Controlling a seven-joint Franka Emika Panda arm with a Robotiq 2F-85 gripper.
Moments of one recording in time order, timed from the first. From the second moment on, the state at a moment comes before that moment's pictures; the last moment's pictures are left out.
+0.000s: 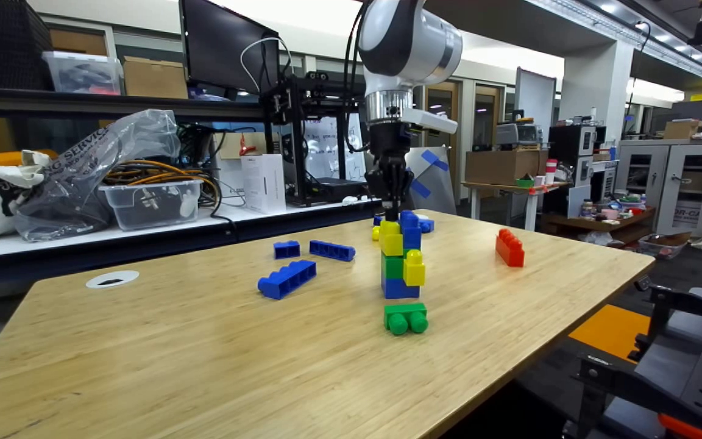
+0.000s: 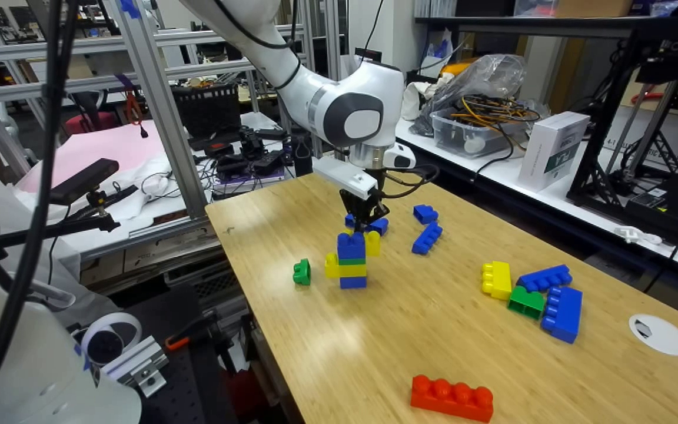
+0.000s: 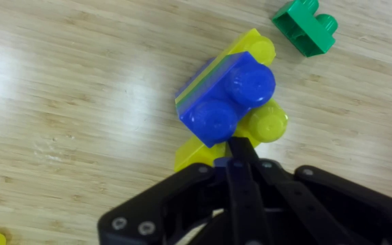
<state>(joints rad) 0.07 0.37 0.06 -2.09 0.08 2.37 -0.17</state>
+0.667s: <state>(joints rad) 0.09 0.27 0.11 -2.18 0.07 2.37 -0.14</state>
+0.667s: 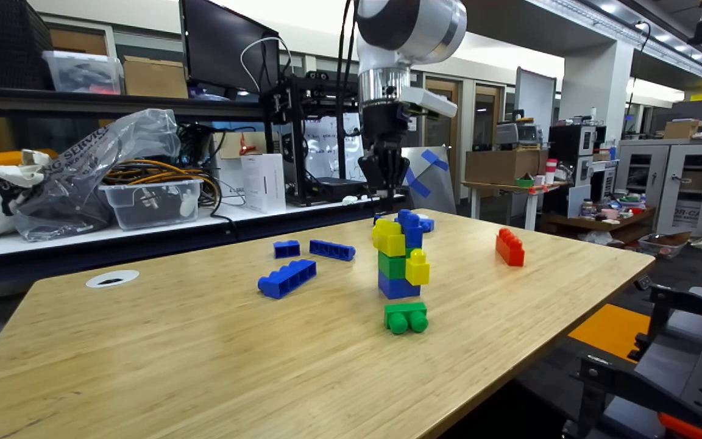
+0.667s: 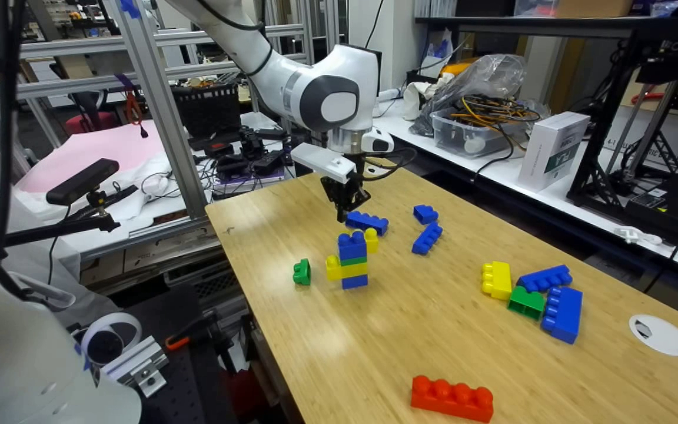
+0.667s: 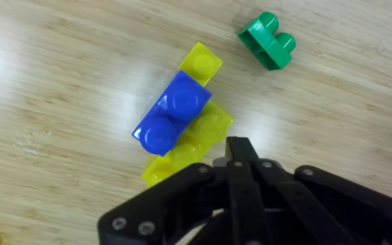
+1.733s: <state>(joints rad) 0.10 0.21 0.10 -2.32 0.04 2.60 -0.14</state>
